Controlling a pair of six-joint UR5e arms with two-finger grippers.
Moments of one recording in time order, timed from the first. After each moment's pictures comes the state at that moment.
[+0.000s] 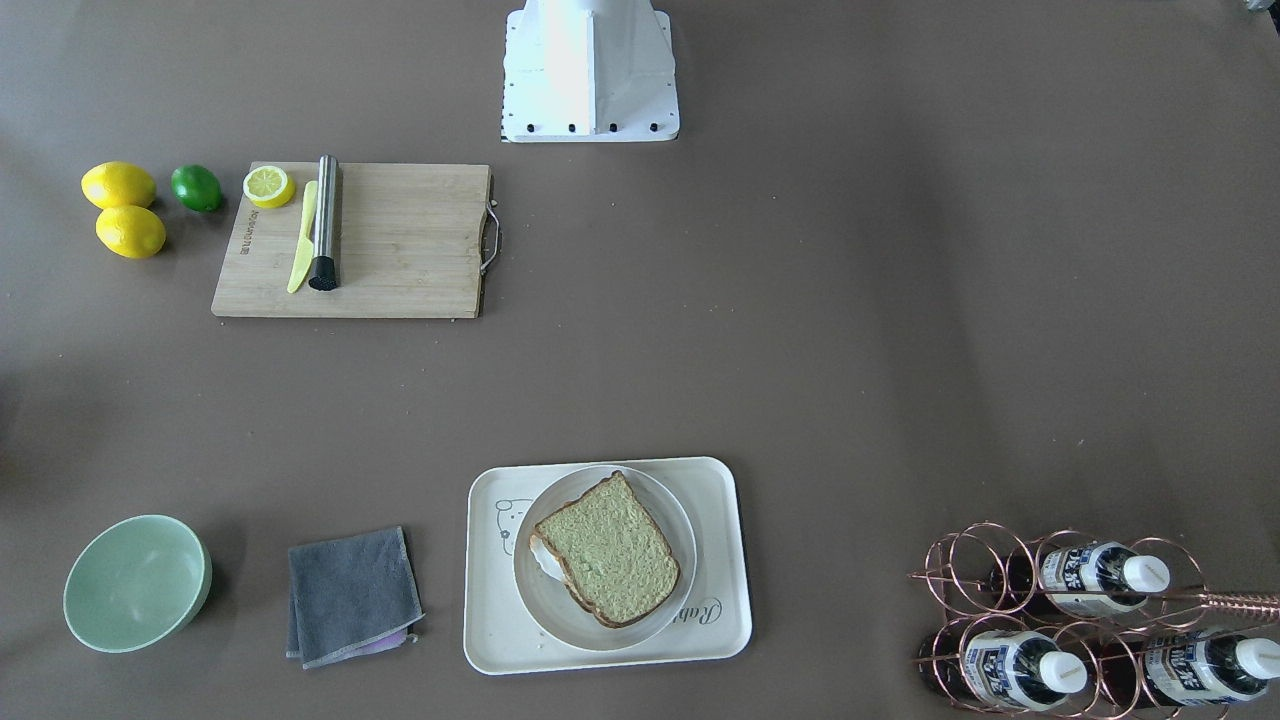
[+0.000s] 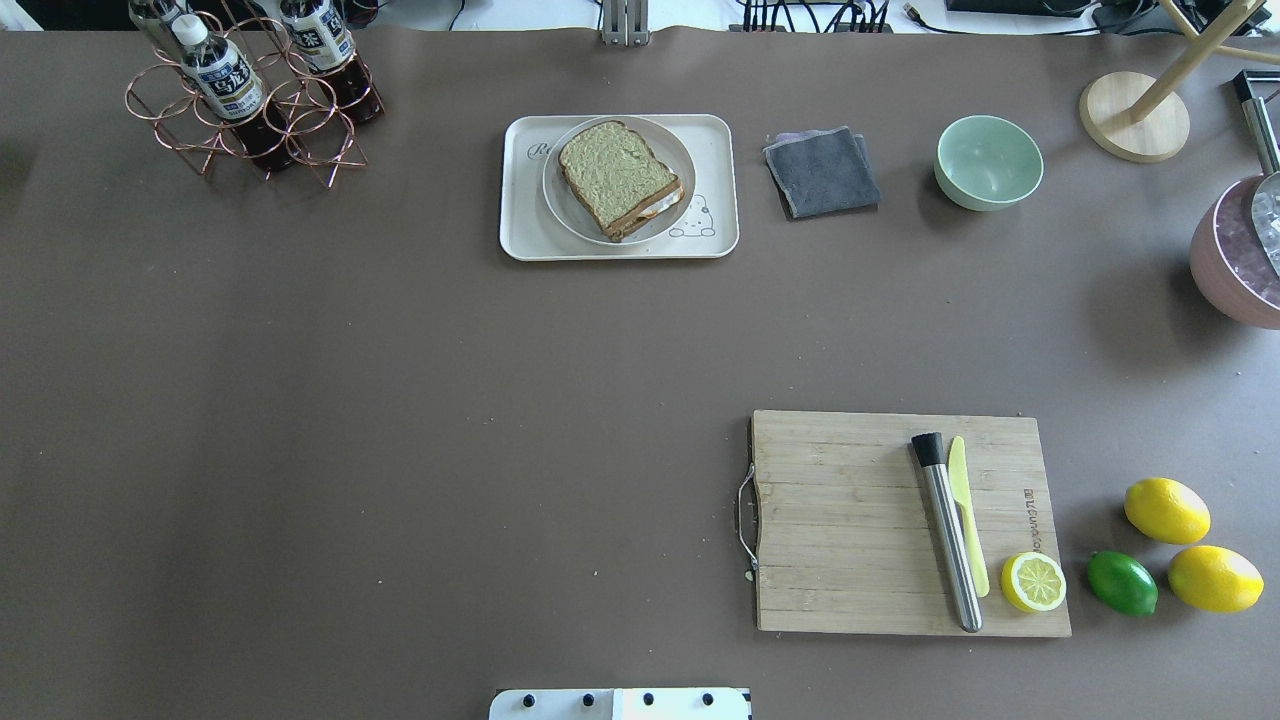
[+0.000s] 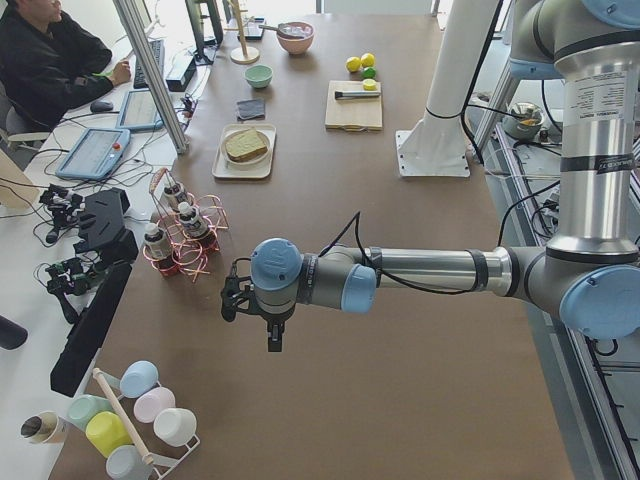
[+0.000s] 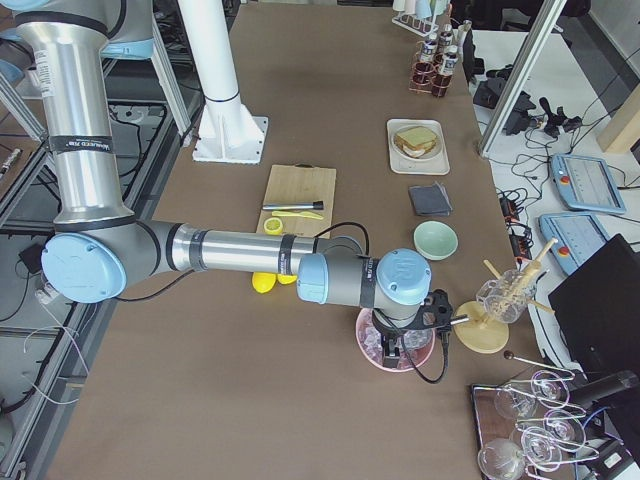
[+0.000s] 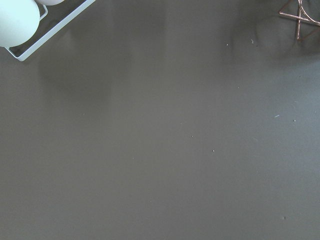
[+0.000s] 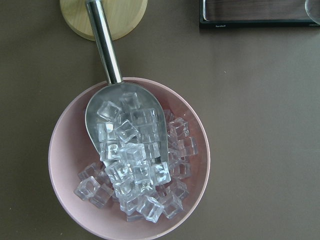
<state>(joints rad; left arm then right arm) -1.60 -1.51 -1.64 -1.73 -2.46 -0.16 1.68 -1.46 1.46 -1.58 2.41 -0.08</state>
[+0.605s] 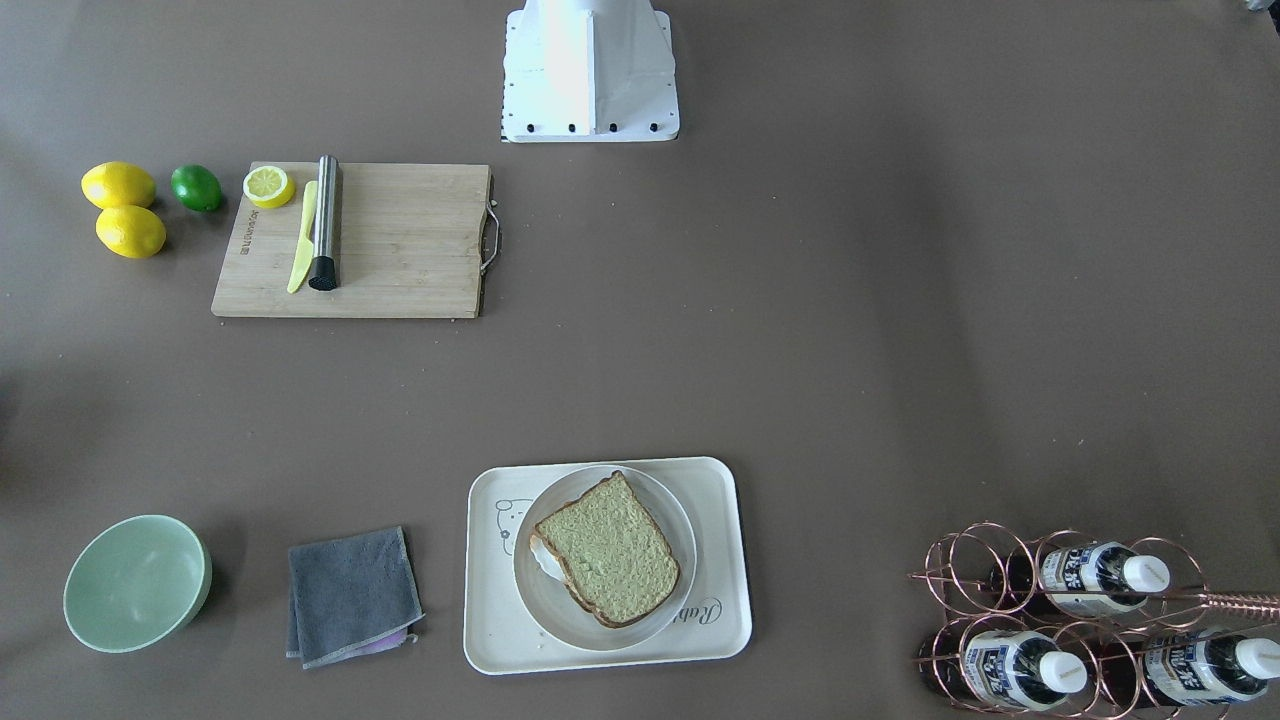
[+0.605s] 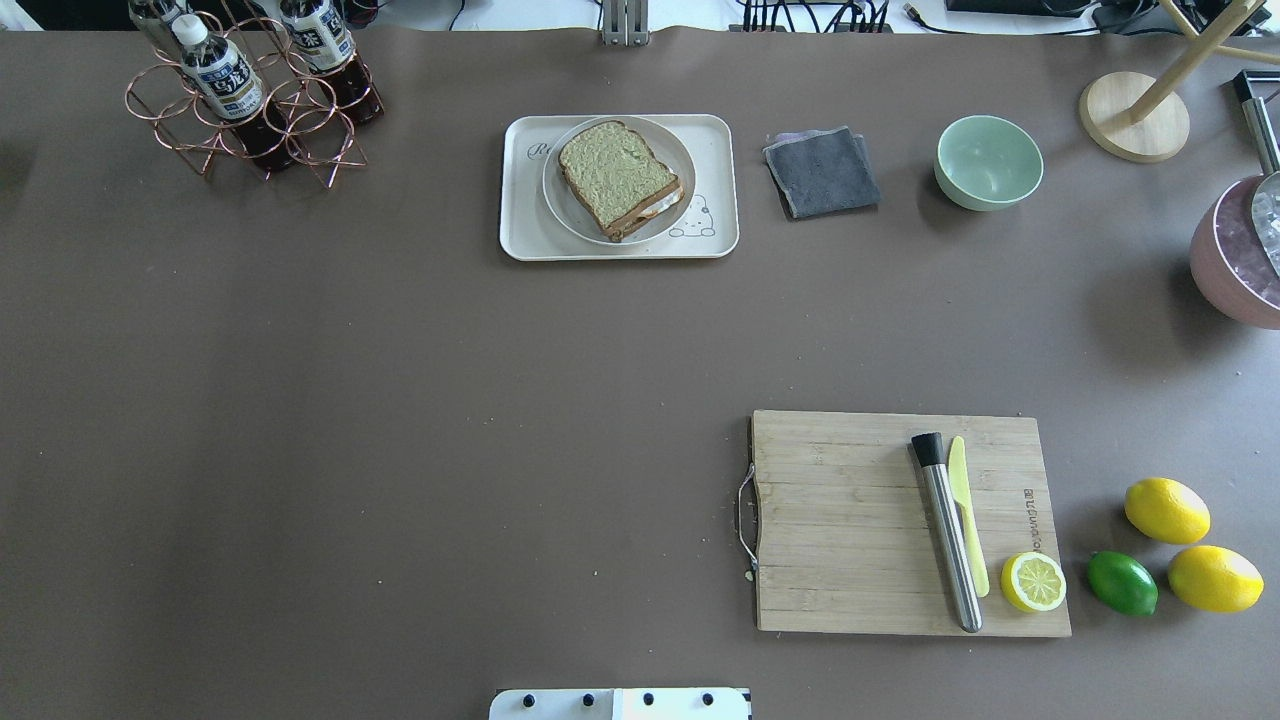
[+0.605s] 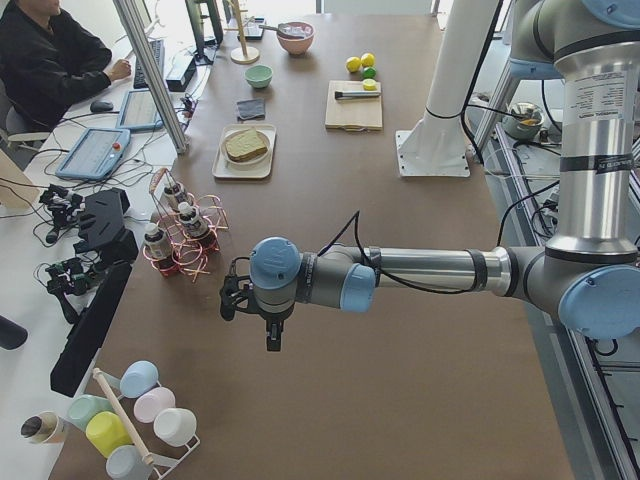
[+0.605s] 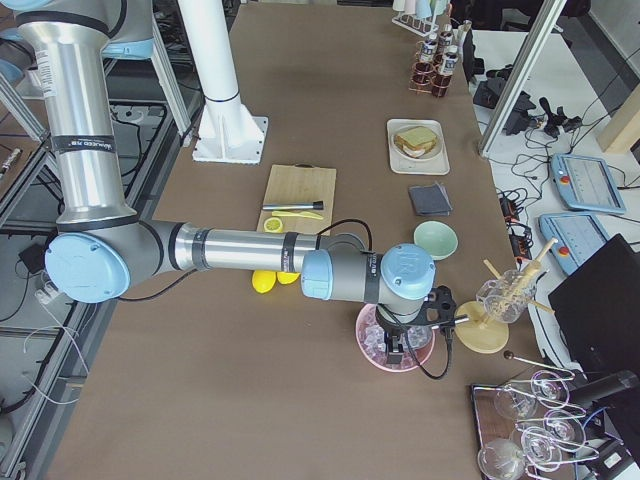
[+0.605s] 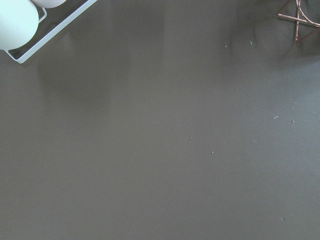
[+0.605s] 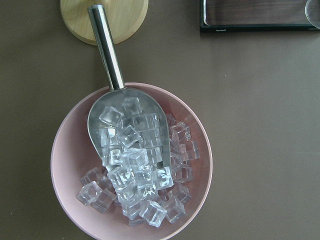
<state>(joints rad) -1.60 -1.51 -1.64 -1.74 -2.46 -0.15 1.67 -1.45 1.46 -1.58 2.40 -0.06</state>
